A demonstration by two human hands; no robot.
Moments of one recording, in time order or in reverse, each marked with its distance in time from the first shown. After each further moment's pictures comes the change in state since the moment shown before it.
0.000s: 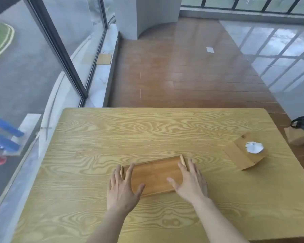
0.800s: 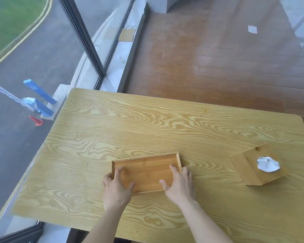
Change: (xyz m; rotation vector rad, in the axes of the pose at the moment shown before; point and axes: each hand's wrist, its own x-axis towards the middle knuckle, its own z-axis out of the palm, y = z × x) left_hand -0.004 0.051 0.026 -0.303 0.037 -0.565; right_hand 0.042 0.029 0.010 0.060 -0.169 -0.064
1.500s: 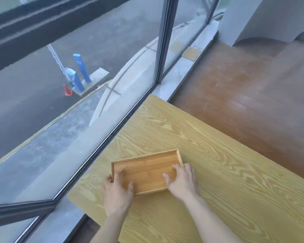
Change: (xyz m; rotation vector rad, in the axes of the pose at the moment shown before) left_hand 0.103 -0.158 -0.123 -0.345 0.255 -0.264; right_hand 0.046 -0.271 0.053 -0.243 -0.006 -0.307
